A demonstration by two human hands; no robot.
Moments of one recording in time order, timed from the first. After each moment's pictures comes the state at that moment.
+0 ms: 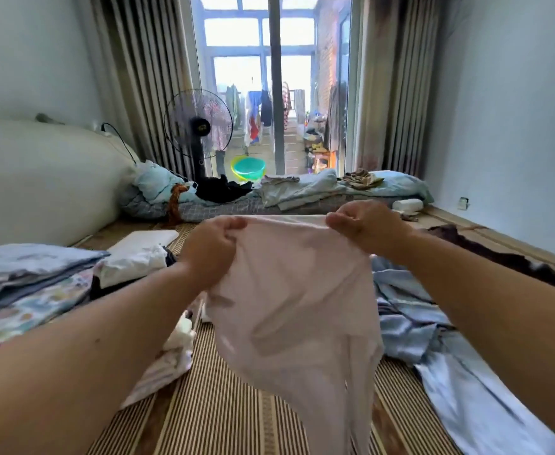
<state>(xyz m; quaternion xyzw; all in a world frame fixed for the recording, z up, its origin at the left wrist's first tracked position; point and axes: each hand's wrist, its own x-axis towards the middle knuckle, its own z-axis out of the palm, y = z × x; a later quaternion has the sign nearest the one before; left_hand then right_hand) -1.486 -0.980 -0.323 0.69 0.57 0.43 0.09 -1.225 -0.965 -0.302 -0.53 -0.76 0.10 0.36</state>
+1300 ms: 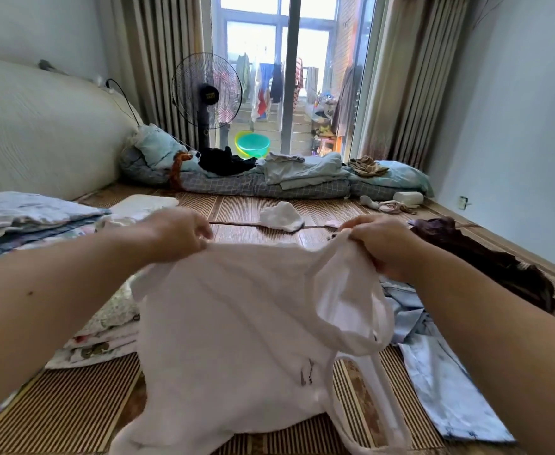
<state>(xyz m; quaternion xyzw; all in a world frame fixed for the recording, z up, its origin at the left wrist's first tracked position) -1.548 -1.010 -0.327 0.75 0.65 0.11 -0.02 -1.241 -1.013 -0.333 -0.56 -0.55 0.43 0.45</state>
